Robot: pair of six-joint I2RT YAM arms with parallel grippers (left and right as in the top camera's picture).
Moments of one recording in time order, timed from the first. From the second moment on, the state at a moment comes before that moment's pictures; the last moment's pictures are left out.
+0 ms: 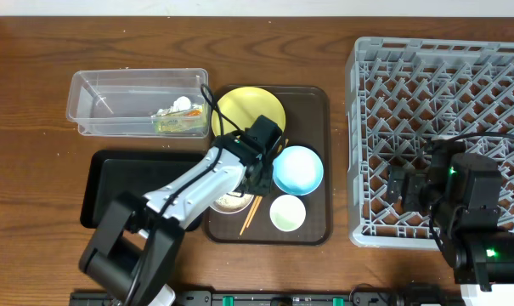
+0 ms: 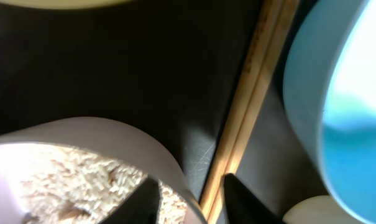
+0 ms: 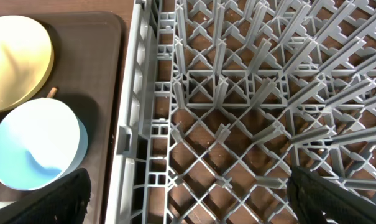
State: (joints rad) left arm -0.61 1.75 1.07 -0.76 0.04 -0.44; right arm 0.03 0.79 0.82 -0.83 -0.01 0.10
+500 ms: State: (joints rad) left arm -0.62 1.75 1.07 -0.78 0.02 -0.44; right arm 0.03 0.79 0.82 -0.83 -0.01 0.10
